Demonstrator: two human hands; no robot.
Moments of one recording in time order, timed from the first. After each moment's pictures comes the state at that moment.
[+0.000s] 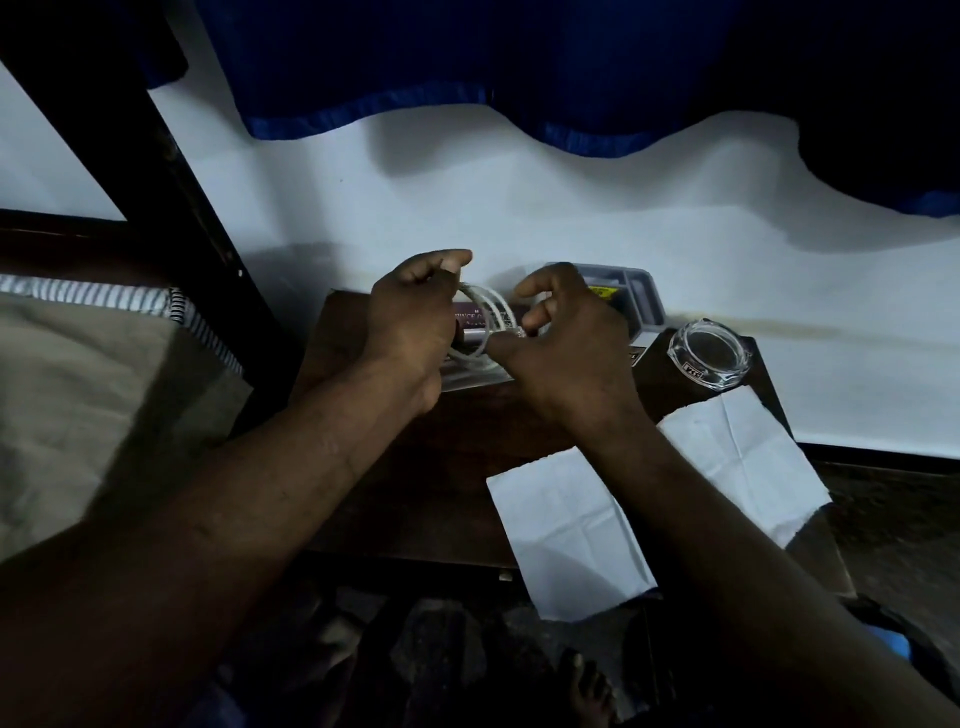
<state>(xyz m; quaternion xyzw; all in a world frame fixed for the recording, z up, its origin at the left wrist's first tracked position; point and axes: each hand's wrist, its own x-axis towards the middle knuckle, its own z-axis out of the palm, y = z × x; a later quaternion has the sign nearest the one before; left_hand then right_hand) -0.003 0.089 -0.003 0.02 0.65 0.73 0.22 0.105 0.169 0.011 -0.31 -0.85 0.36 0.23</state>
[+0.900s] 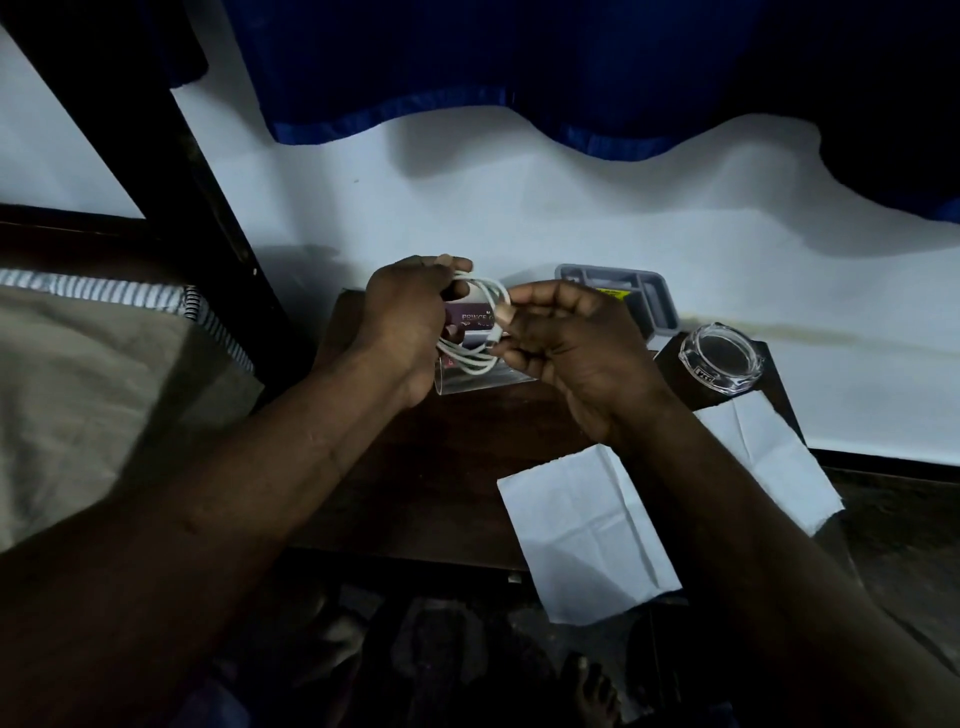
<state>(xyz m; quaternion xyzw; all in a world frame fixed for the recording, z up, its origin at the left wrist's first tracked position) -0.016 0.075 0.004 0.00 0.62 0.74 0.26 0.097 0.172 0.016 -0.29 -0.59 0.74 0.15</state>
